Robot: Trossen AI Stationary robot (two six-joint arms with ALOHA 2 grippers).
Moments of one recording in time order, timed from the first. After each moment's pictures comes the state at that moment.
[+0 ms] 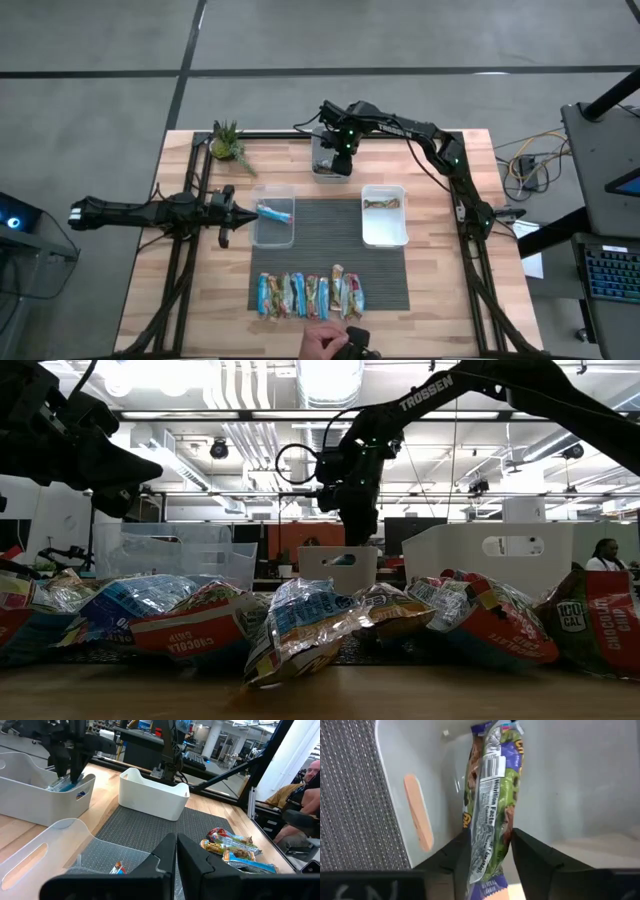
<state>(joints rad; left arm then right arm) -0.02 0.19 0.01 0.03 -0.07 -0.29 -0.55 2.26 1.99 -1.14 -0.21 -0.29</state>
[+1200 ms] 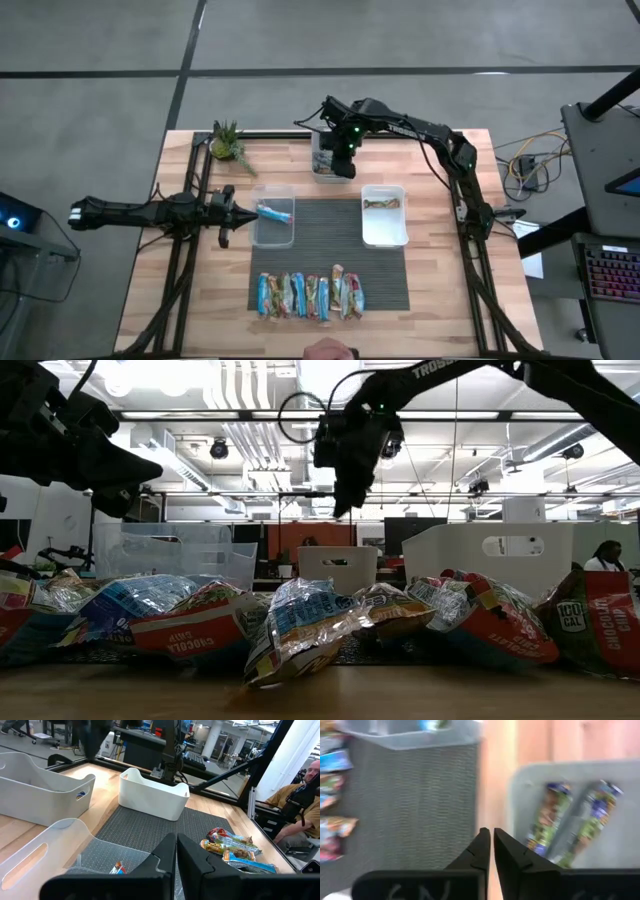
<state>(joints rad) -0.02 0.19 0.01 0.03 -0.07 -0.29 -0.49 2.13 1.98 -1.15 -0.43 -0.42</state>
